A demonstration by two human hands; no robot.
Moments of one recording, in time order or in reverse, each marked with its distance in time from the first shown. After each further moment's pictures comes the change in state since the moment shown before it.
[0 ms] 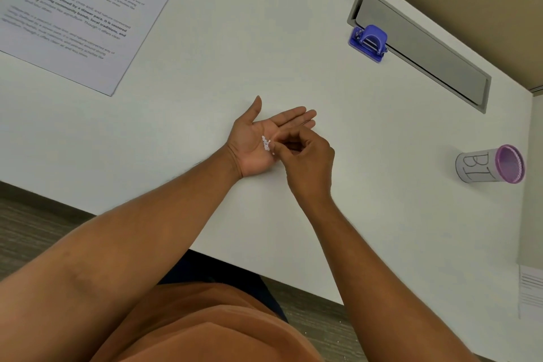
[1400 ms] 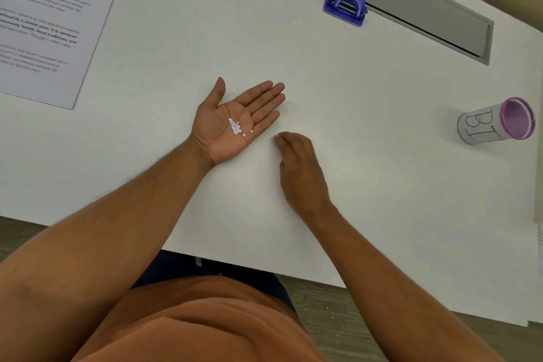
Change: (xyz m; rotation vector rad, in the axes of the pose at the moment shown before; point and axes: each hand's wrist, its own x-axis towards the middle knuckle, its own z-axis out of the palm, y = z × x) left_hand 0.005 0.016 0.001 0.036 0.034 0.031; right_hand -0.016 0.086 -0.021 -0.618 -0.088 -0.383
